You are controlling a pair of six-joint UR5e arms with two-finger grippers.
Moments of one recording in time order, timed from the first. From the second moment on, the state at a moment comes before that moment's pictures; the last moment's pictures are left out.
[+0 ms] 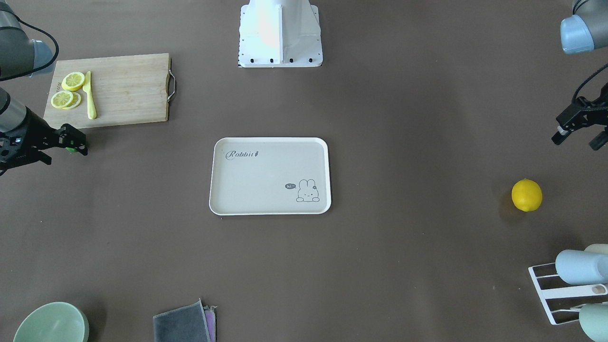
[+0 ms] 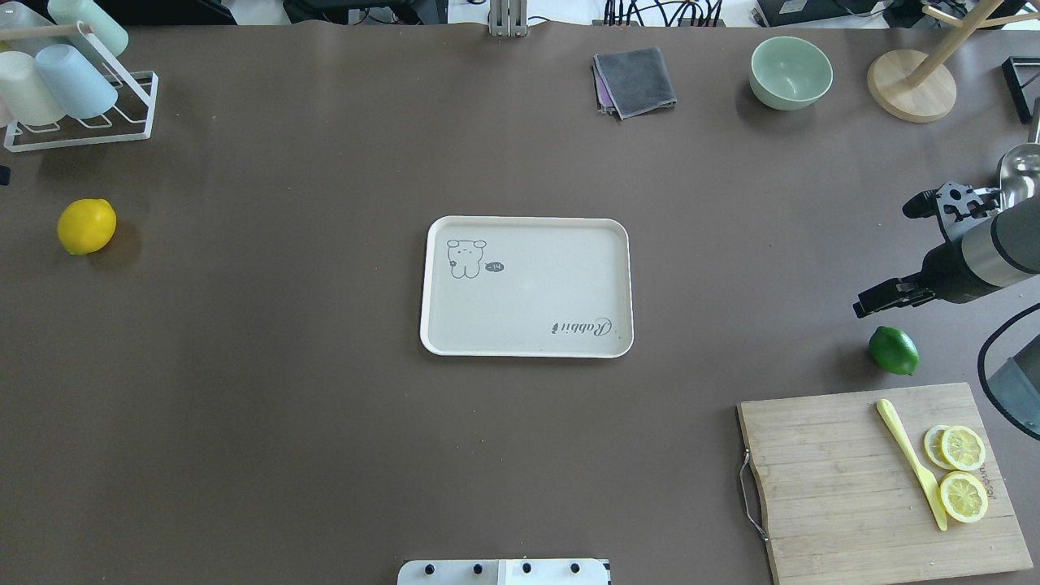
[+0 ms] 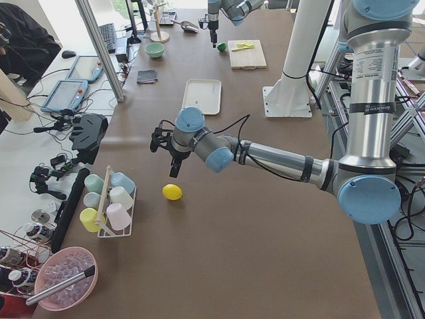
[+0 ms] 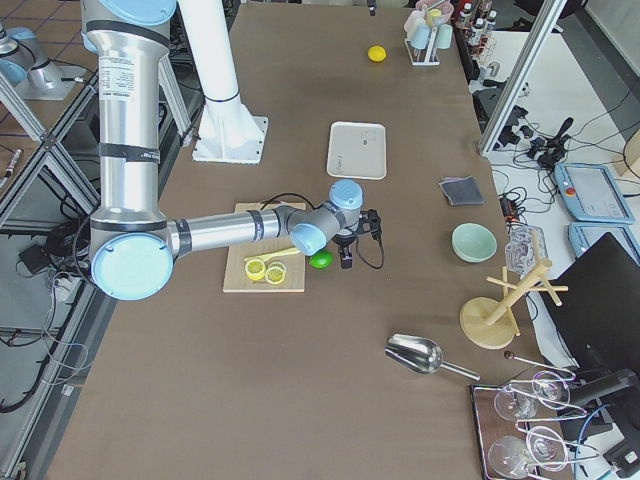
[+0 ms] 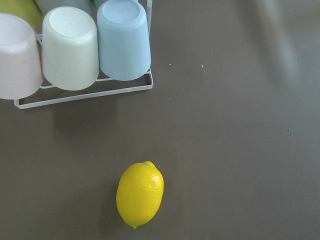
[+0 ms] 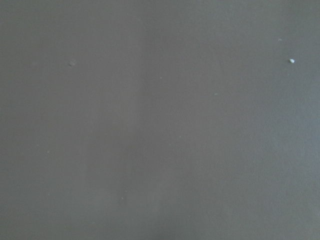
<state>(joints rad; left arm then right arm) -1.30 -1.55 -1.79 -2.10 -2.29 -0.62 0.93 -1.62 1.68 -1.01 2.23 0.66</state>
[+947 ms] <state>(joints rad) -1.29 -1.54 -1.80 -2.12 -2.30 -0.62 0.86 -1.71 1.72 -1.01 2.24 0.66</state>
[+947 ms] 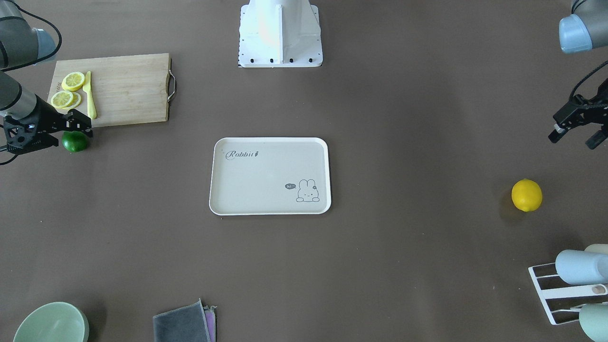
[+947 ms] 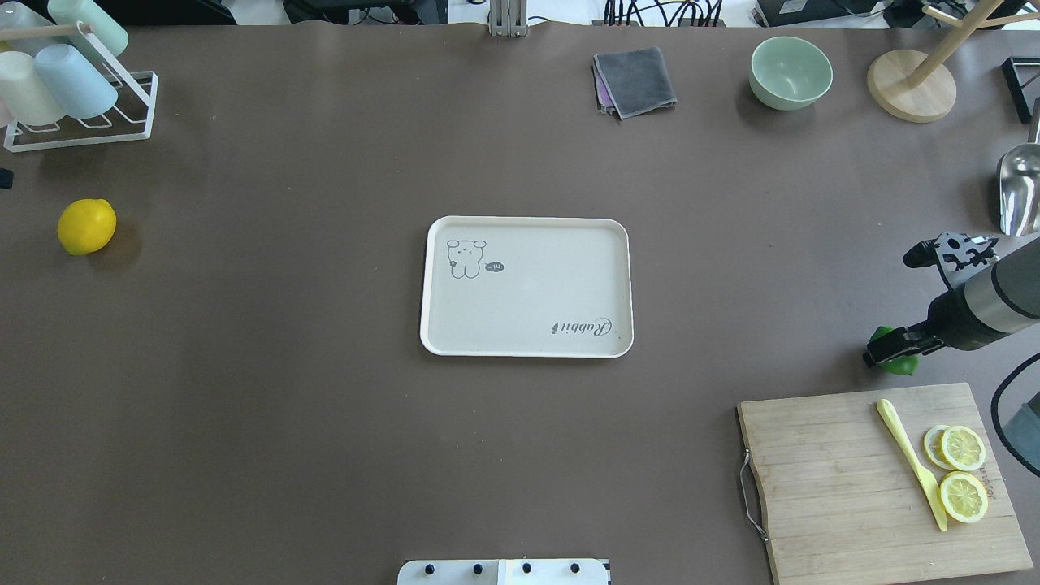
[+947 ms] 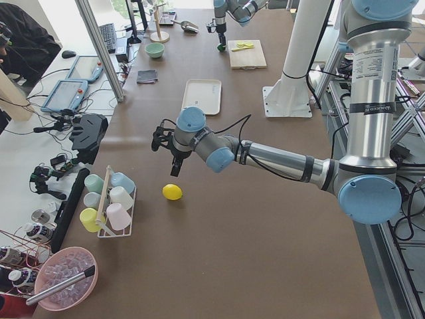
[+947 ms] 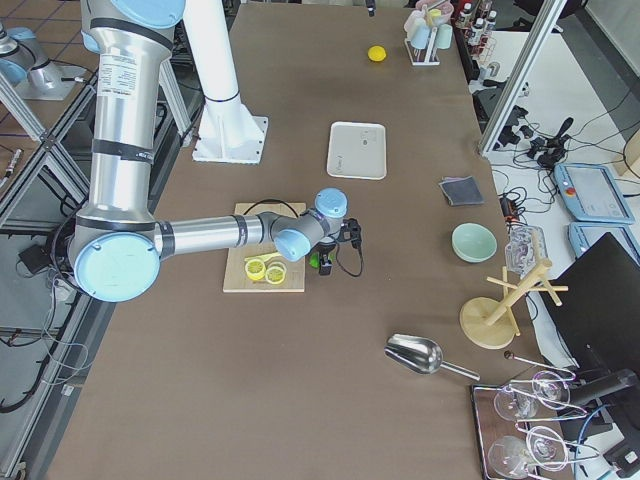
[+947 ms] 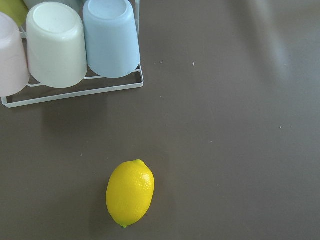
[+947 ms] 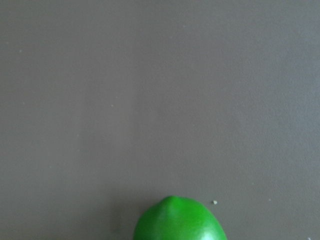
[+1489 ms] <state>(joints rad) -1.28 -1.55 -1.79 -2.13 -2.30 -0.61 0.85 -1.71 1.73 -1.01 2.25 0.67</state>
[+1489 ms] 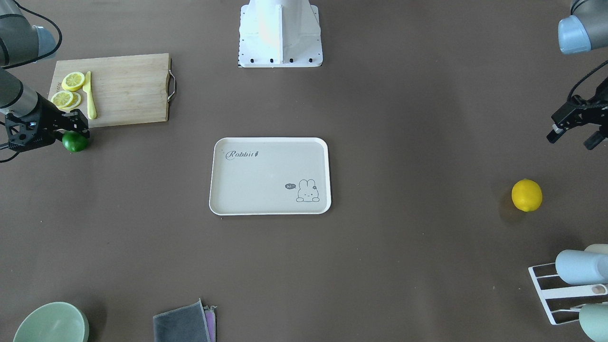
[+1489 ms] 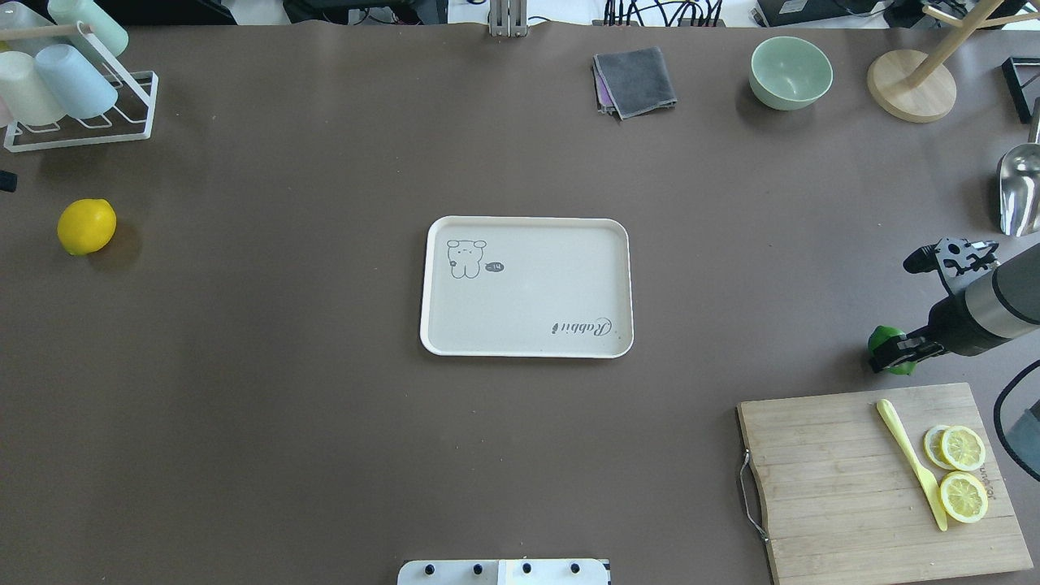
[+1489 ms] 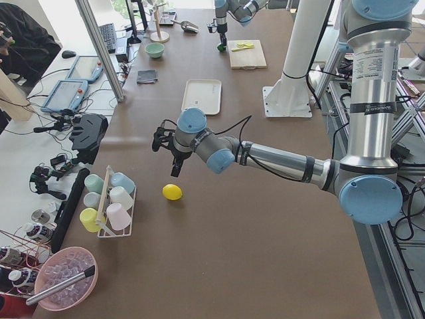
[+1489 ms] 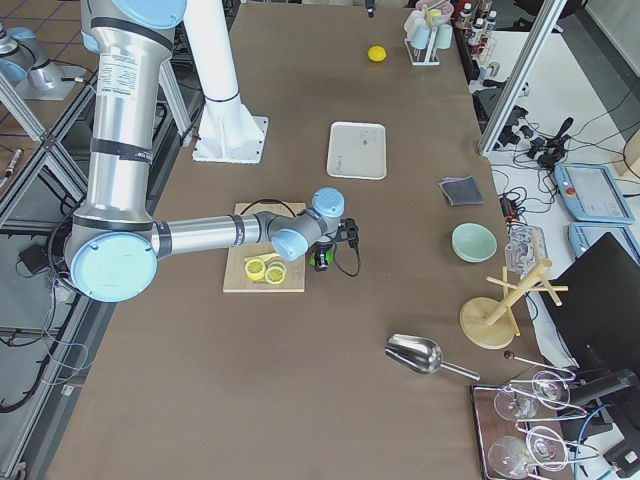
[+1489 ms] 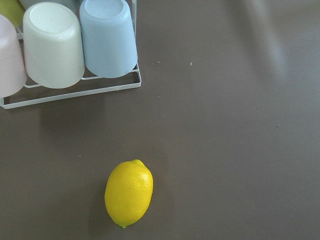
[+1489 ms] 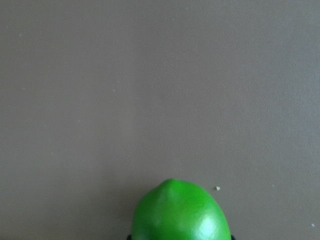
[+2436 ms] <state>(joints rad) -1.18 -1.66 -1.59 -2.17 -2.16 -0.29 0.90 -1.59 1.82 -1.03 2.33 0.83</state>
